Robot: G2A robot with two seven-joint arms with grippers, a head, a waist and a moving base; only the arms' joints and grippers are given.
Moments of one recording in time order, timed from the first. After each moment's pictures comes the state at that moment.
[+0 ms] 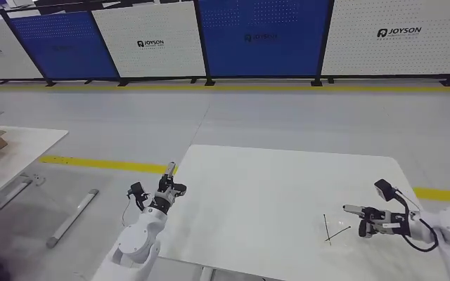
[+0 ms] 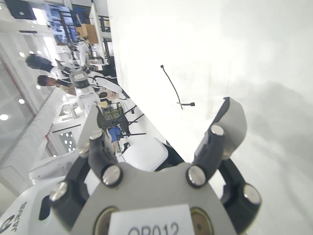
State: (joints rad) left arm 1.73 -1.15 -1.60 -1.80 -0.42 0.00 0.00; right arm -1.02 -0.96 1.30 -1.17 0.01 0.05 1.39
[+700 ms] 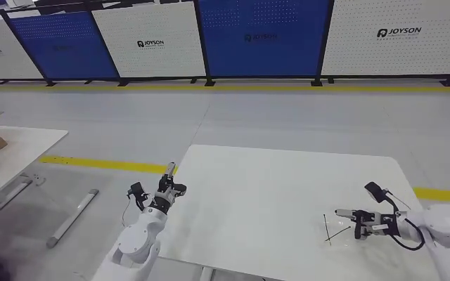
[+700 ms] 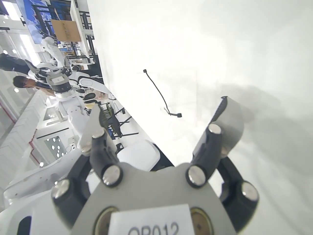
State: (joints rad) left arm 1.73 -1.15 -1.60 -1.80 -0.42 0.00 0.00; right arm -0.99 -0.96 1.23 -1.13 -0.03 0.04 1.33
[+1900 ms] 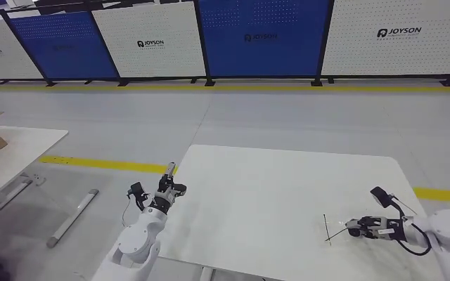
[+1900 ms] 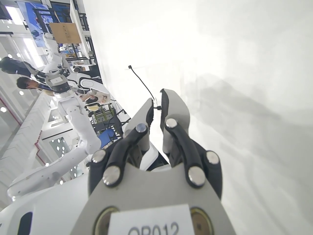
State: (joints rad) left arm 1.73 -1.15 -1.60 -1.80 -0.42 0.00 0.00; right arm -1.00 -0.94 1.23 -1.09 0.00 0.00 1.34
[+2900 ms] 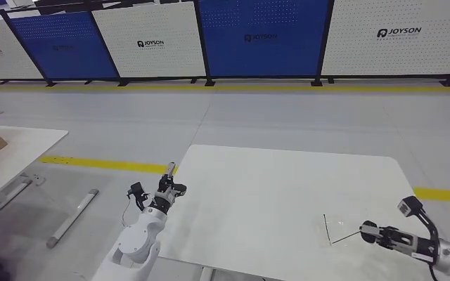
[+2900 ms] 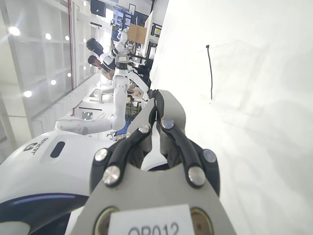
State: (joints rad) left arm 1.73 -1.15 -1.60 -1.80 -0.42 0.00 0.00; right arm -1.30 -0.89 1.50 -1.26 0.41 -0.29 1.37
